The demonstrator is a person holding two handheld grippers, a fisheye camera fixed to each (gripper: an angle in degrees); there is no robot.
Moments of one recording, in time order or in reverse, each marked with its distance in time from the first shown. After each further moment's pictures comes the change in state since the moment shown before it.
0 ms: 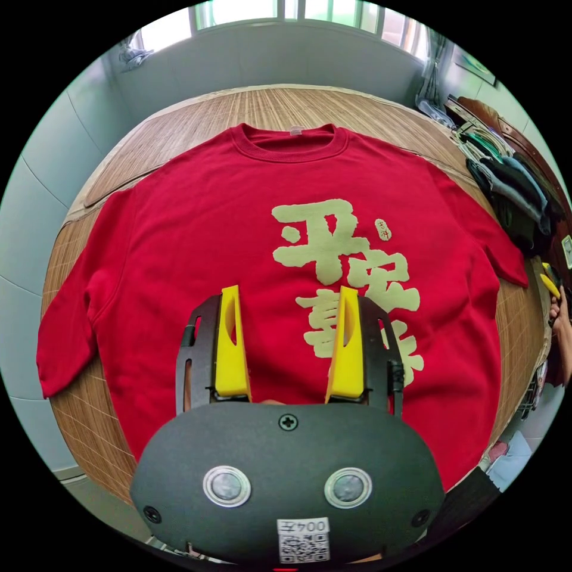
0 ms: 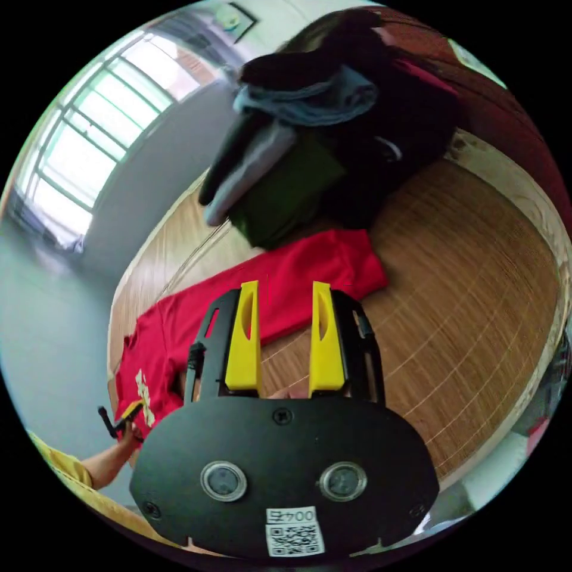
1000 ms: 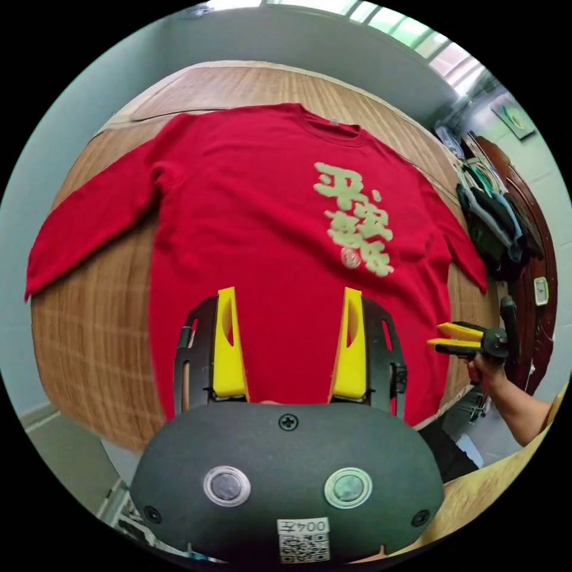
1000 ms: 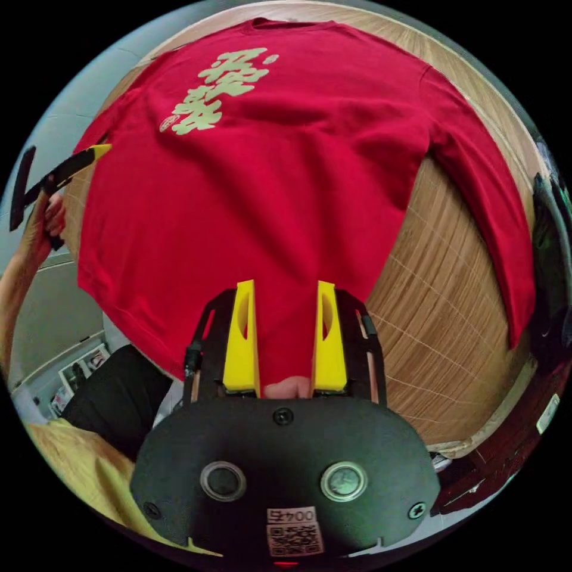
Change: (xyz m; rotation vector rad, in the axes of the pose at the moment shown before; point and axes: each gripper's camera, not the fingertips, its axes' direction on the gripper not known) left arm -0.059 0.092 -0.082 -0.113 0.137 -0.242; right arm -0.261 0.300 0.189 -0.717 0.244 -0.921
